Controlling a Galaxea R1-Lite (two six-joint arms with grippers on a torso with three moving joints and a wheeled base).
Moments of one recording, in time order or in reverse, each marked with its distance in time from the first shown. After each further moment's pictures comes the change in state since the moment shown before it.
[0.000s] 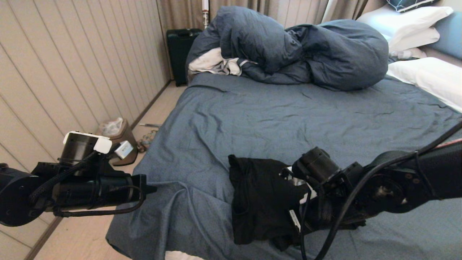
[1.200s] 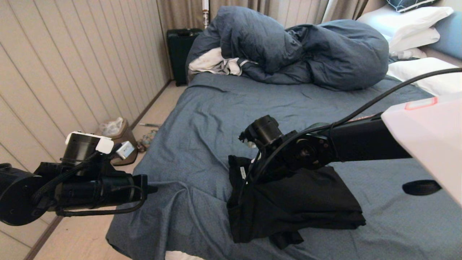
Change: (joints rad) left arm -0.001 0.013 -0.002 -0.007 0.001 0.001; right arm 0.056 0.303 -0.526 -0.007 -0.003 0.035
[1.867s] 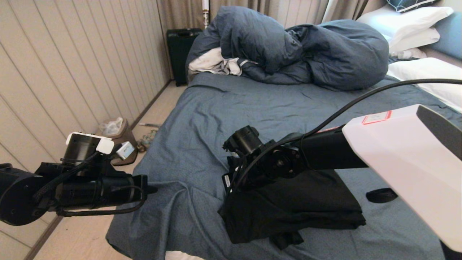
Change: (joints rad) left arm 0.000 0.004 0.001 0.000 0.000 -0.001; right arm 0.063 0.107 -0.085 0.000 0.000 0.006
